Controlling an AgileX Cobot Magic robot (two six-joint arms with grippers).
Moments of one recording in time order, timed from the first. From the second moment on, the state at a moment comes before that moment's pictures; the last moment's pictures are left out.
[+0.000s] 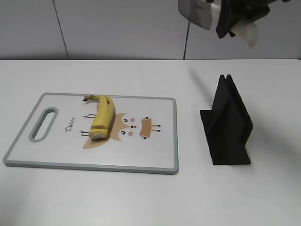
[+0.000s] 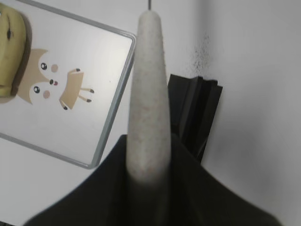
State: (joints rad) left arm 0.02 1.00 -0.91 -0.06 1.12 0.35; right arm 0.37 1.81 -1.78 0.11 1.22 0.13
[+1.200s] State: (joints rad) left arm 0.03 0.01 -0.49 -0.07 1.09 0.21; right arm 0.32 1.65 -1.28 0.08 0.96 0.27
